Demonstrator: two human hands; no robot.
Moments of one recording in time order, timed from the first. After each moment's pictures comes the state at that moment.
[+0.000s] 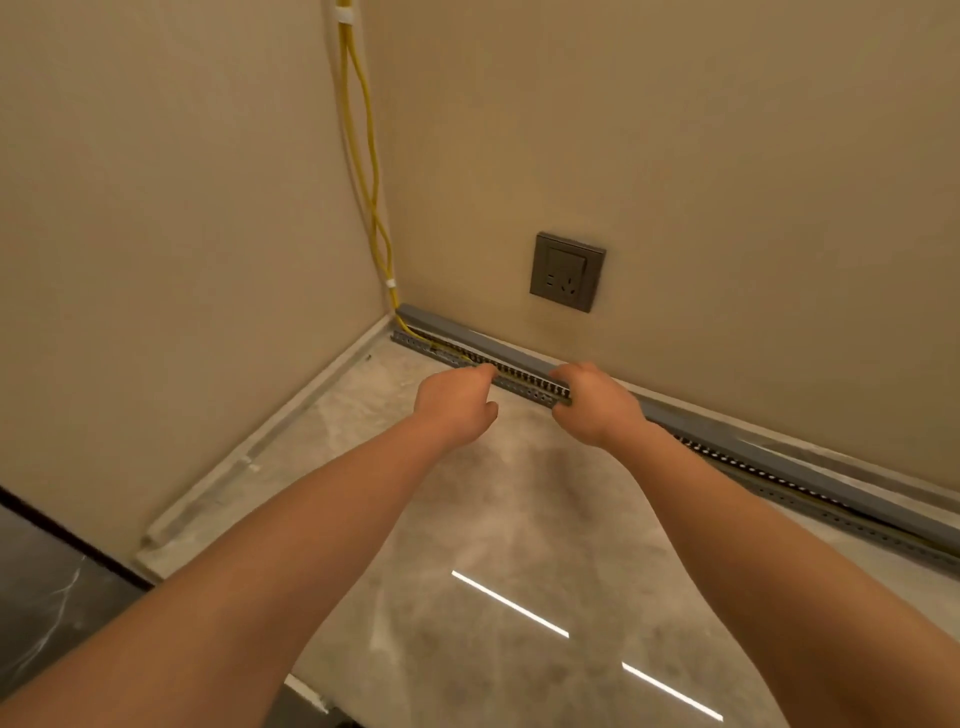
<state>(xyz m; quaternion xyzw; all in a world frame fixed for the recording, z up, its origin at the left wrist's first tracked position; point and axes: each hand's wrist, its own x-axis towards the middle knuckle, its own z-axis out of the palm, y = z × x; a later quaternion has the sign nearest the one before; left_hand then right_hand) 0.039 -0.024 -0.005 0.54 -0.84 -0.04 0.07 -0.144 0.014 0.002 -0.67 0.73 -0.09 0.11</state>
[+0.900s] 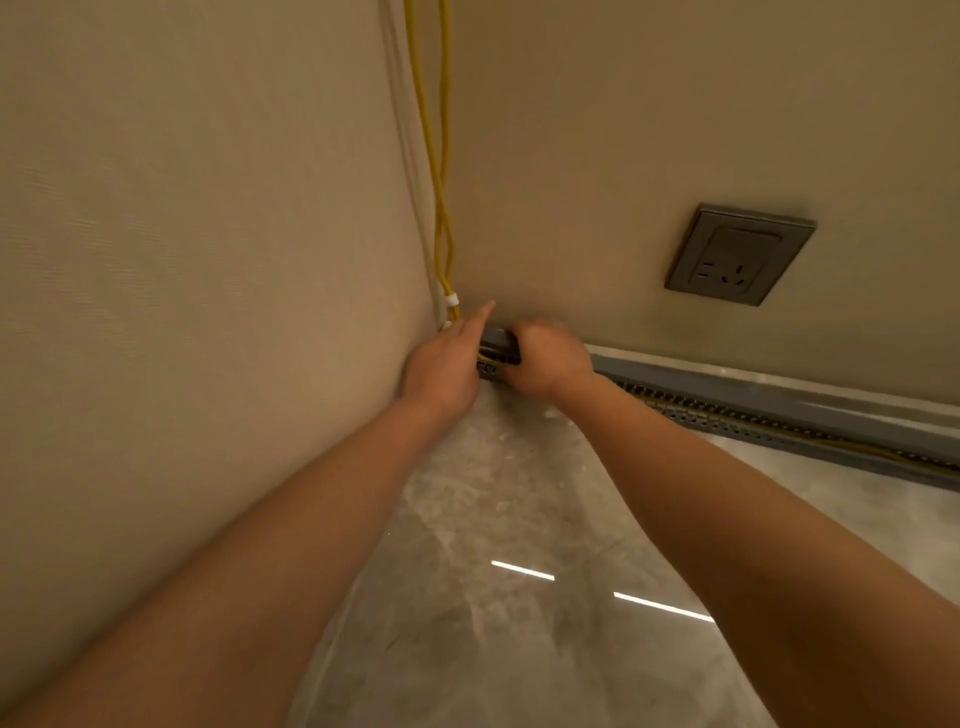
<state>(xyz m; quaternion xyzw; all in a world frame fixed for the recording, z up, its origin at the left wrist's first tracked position) 0.151 -0.216 -0.040 0.46 -0.87 -0.09 0.14 0.012 -0.185 -0.033 -0.63 0.77 -0.08 0.11</state>
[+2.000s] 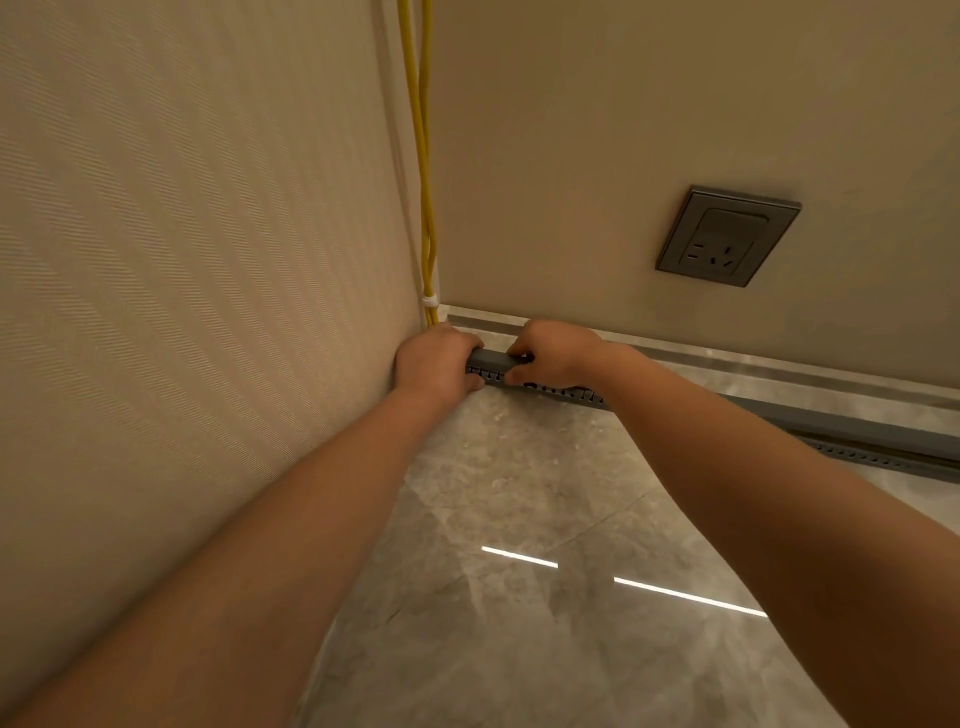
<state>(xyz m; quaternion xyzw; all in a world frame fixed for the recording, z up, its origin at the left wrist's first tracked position) 0.157 -0.215 -0.048 0.46 -0.88 -0.05 0.06 -0.009 -0.172 -0.024 -0.69 0.69 0.05 0.20</state>
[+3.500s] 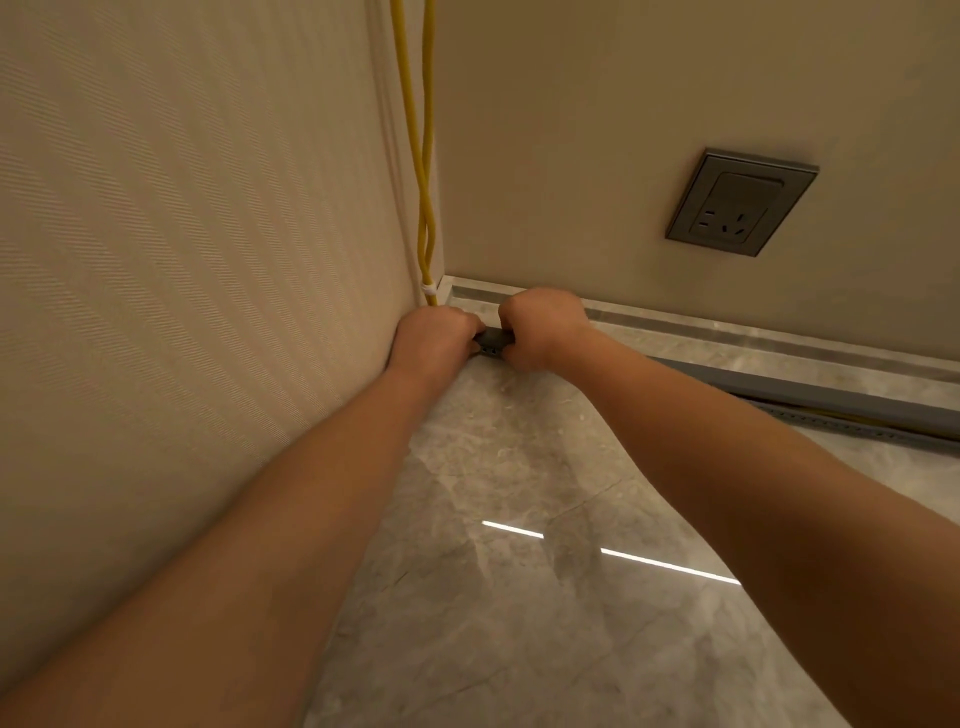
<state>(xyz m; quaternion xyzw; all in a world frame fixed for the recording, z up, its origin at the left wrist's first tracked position) 0.168 -0.207 -0.045 0.41 -0.91 0.02 0.04 0.028 -0.171 -0.025 -0.69 0.72 0.08 0.02</state>
